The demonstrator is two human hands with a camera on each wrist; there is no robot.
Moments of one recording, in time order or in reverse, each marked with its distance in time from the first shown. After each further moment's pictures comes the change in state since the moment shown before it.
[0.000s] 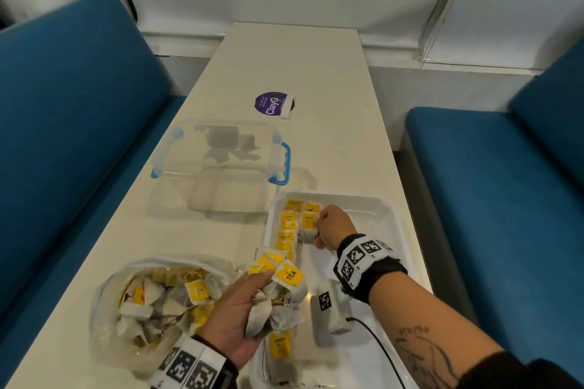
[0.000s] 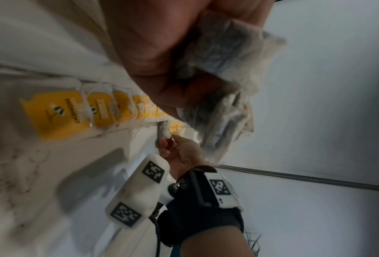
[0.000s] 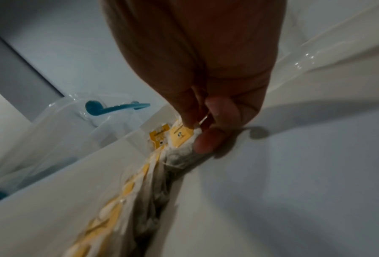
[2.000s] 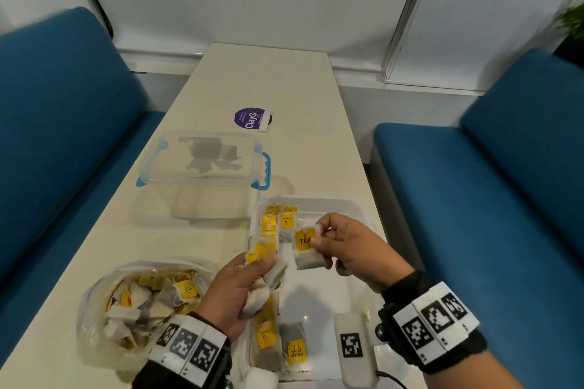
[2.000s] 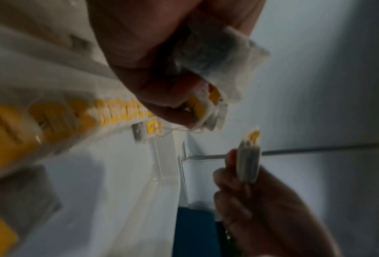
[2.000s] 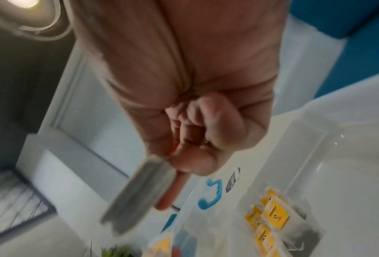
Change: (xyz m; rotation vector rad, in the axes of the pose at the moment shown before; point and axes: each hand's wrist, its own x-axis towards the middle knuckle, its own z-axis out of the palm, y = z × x) left_hand 0.003 0.005 0.009 0.277 0.041 0.158; right_hand -0.138 -0.004 -0.060 0.346 -0.240 -0.328
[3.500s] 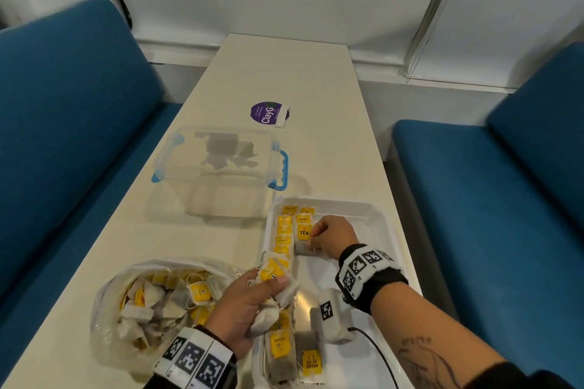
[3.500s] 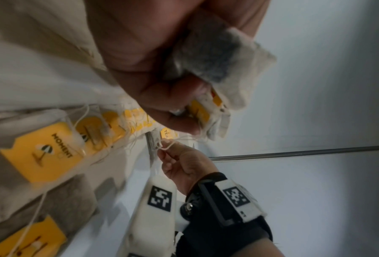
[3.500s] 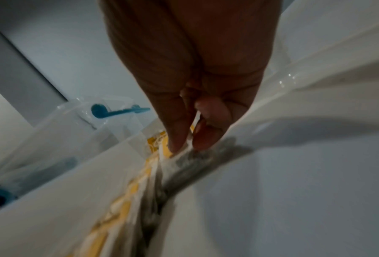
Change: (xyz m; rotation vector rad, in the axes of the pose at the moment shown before) left_hand 0.004 -0.007 -0.015 -0.006 -0.028 -0.083; right_hand 0.120 0.067 0.013 -0.480 0.281 0.247
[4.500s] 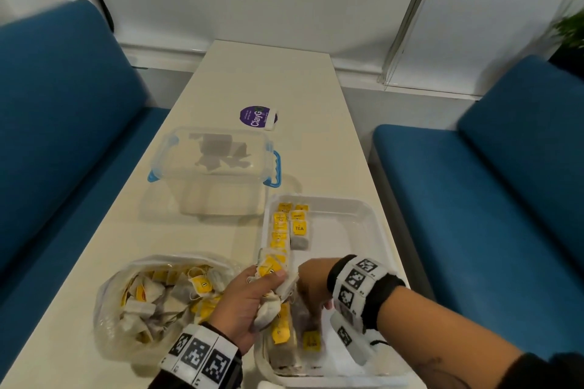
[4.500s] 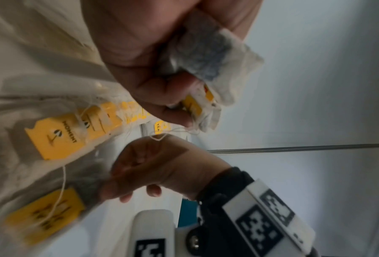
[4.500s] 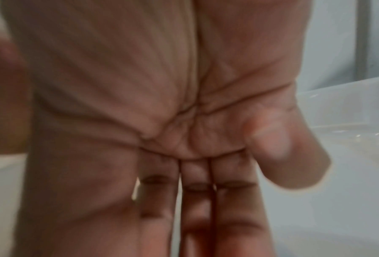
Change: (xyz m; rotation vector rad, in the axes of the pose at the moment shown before) left_hand -0.014 -0.004 -0.001 -0.004 -0.023 0.037; right_hand -0.080 -0.028 0.010 -0.960 -0.722 -0.116
